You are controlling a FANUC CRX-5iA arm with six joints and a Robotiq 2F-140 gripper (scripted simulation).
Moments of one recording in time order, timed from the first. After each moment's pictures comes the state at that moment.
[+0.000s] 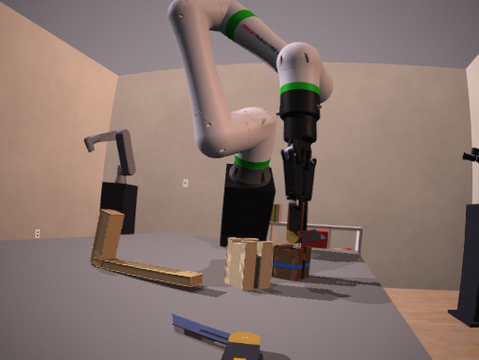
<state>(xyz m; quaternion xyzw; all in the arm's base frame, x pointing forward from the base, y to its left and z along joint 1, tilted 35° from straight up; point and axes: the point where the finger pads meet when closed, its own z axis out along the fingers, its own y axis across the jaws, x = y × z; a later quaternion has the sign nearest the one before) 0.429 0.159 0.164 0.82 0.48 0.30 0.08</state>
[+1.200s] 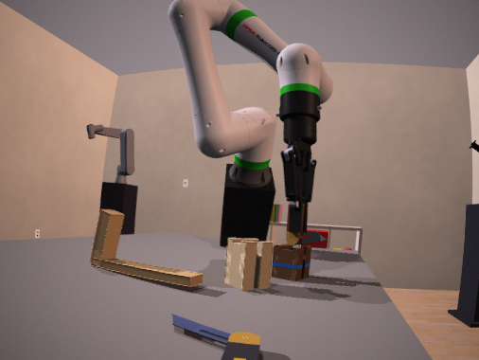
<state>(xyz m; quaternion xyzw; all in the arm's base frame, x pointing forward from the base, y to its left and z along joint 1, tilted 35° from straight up) 0.431 0.159 0.161 0.82 0.48 0.30 0.08</state>
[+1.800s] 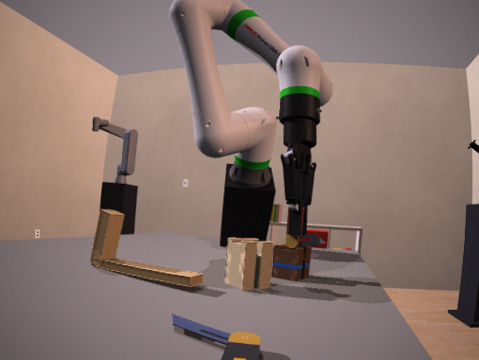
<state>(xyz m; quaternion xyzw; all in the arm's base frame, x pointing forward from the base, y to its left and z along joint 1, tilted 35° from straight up) 0.434 0.160 0.156 0.82 0.48 0.30 0.08</state>
